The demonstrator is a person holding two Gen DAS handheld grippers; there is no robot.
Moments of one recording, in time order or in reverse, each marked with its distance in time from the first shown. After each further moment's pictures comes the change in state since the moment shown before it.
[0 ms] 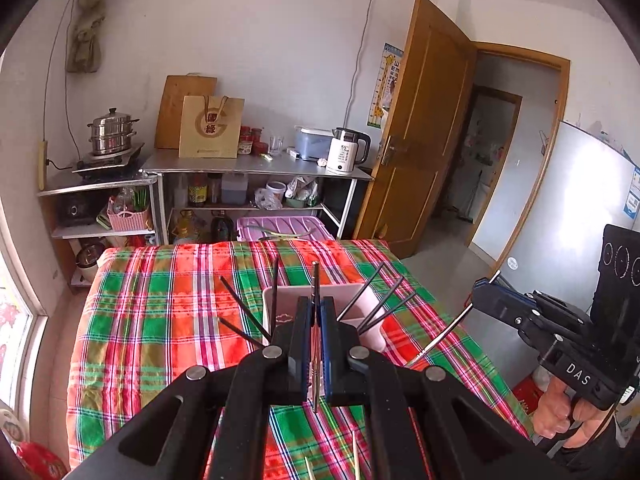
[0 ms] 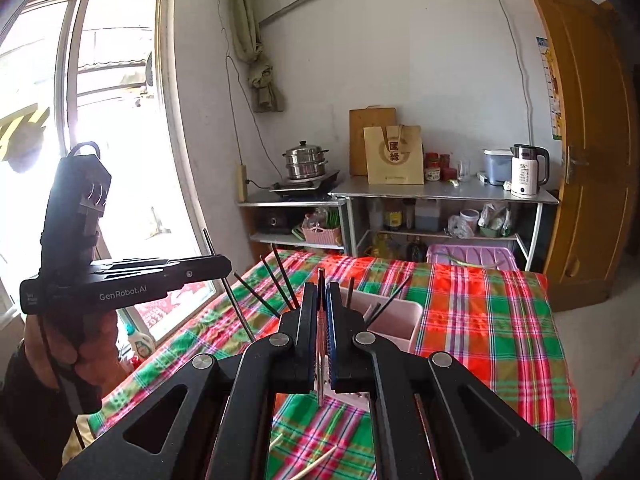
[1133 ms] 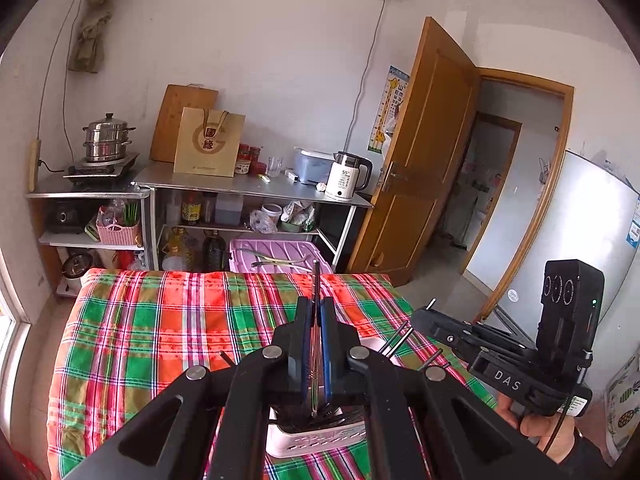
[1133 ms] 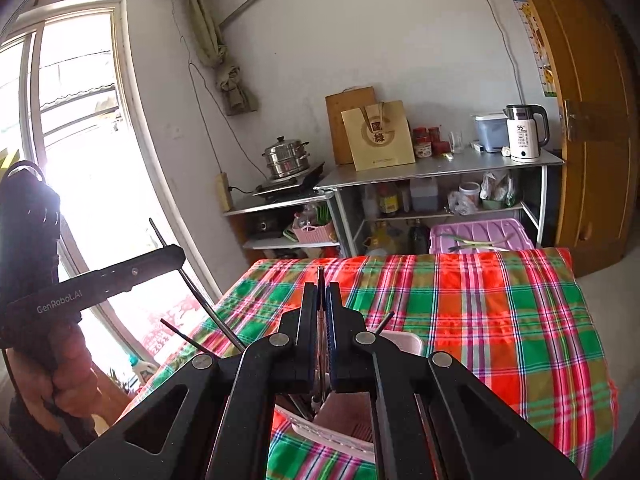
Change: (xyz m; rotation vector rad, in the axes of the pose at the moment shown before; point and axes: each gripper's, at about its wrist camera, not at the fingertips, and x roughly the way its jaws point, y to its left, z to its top) left arm 0.048 0.029 0.025 -0.045 -0.084 -0.042; right arm 0.087 -0.052 0.007 0.145 0.030 0.004
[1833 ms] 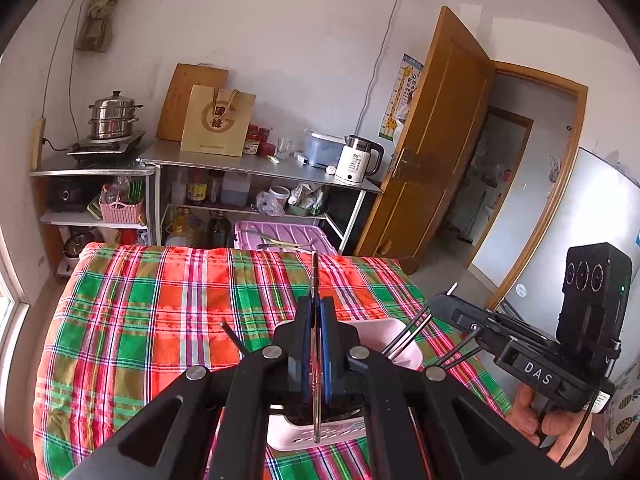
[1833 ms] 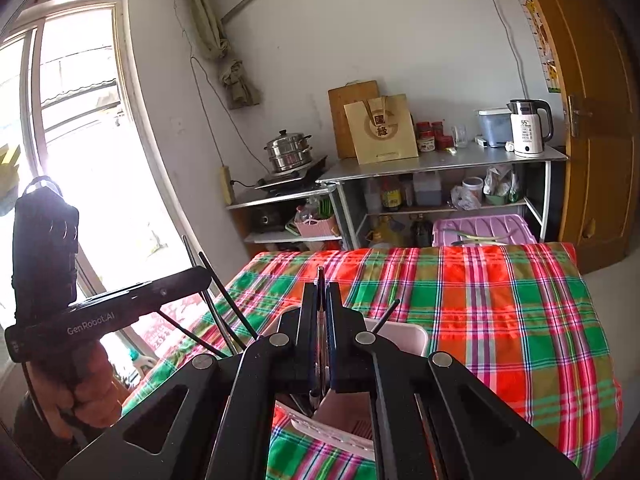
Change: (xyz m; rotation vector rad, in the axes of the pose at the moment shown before) left arm 0.034 0.017 -0.020 -0.046 0.051 0.024; right arm 0.011 0.000 -0.007 -0.001 0.022 0.007
